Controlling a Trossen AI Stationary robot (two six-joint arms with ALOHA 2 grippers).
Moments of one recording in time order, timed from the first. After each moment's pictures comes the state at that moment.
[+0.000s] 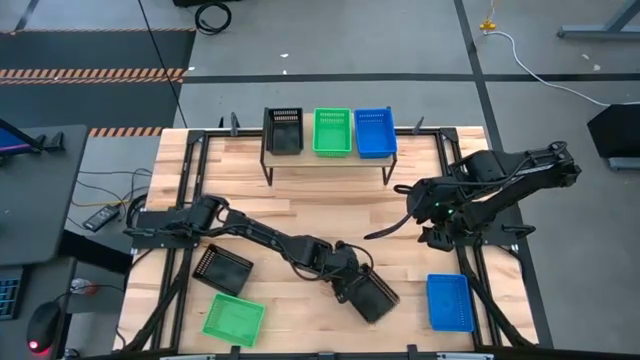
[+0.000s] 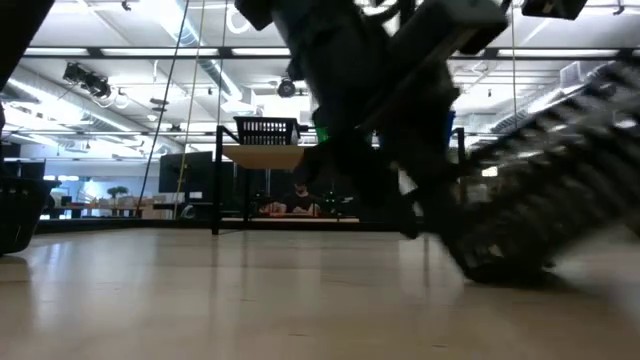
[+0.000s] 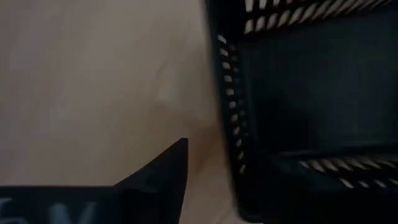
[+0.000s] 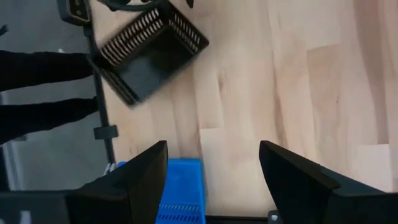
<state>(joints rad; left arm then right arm) -0.30 2.22 1.68 -0.49 -0.05 -0.80 0.25 1.18 1.38 -1.40 -0.17 0.48</state>
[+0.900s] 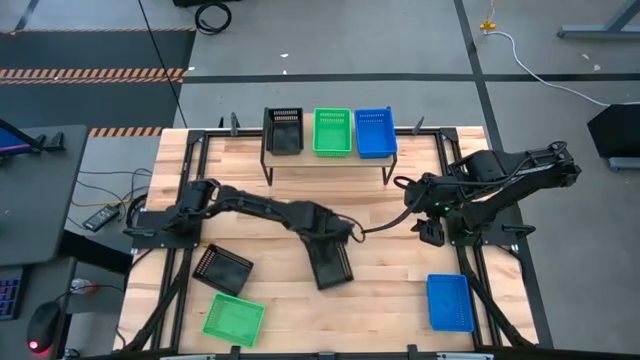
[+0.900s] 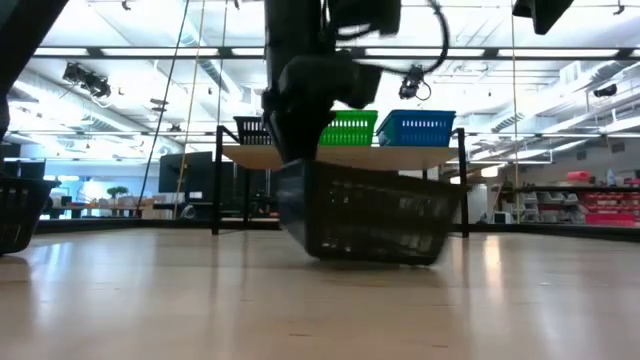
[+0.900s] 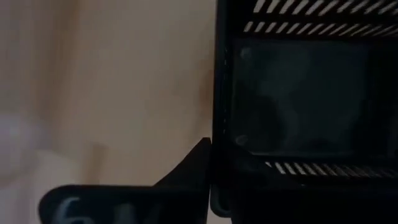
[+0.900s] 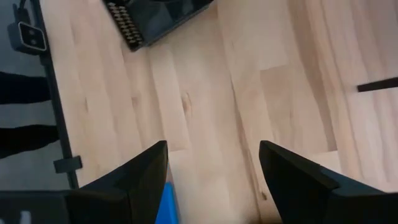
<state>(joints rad) -0.13 2.13 1.77 -1.11 -0.14 -0.41 0.25 1.18 1.38 -1.39 0.01 0.51</state>
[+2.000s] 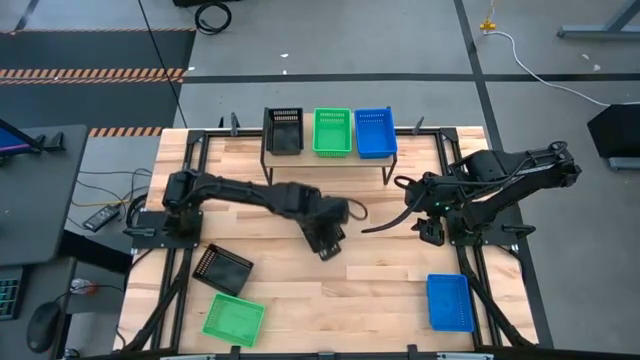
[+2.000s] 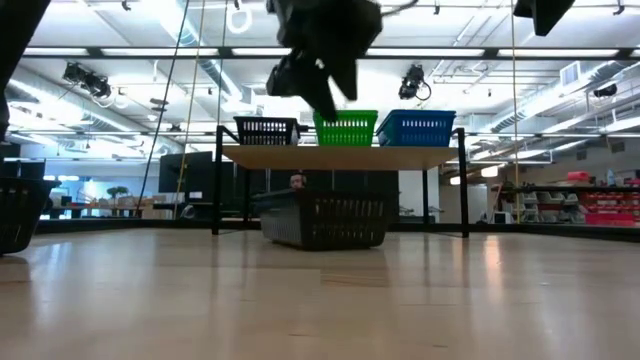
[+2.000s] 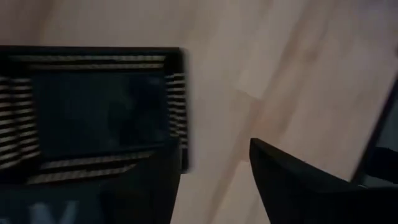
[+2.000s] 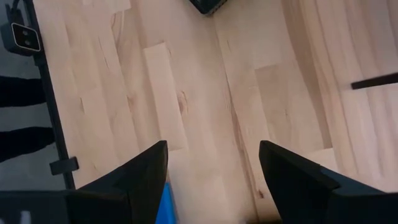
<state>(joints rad) -0.11 1.98 1.77 -0.94 0.07 -0.58 0.25 1.18 1.38 -1.40 0.02 0.51</state>
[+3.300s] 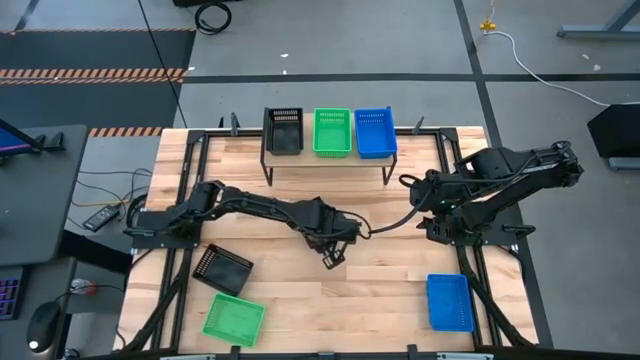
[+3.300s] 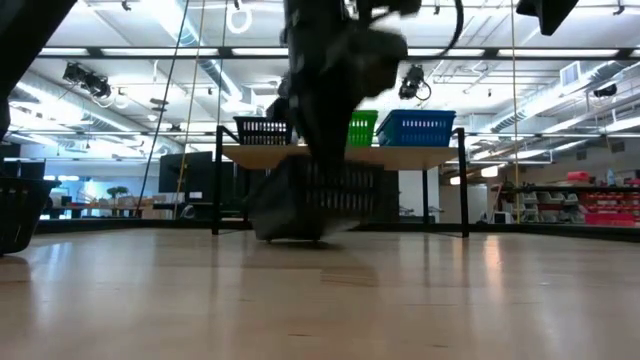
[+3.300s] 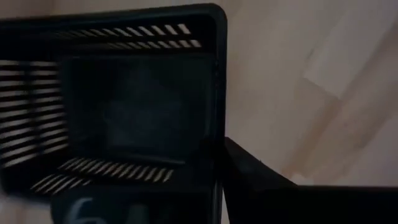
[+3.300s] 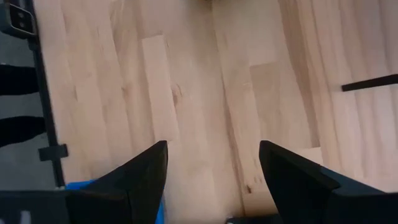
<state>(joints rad) -0.15 2.18 1.92 -1.11 -0.07 -0.63 0.25 1.15 1.38 -1.44 0.03 0.44</state>
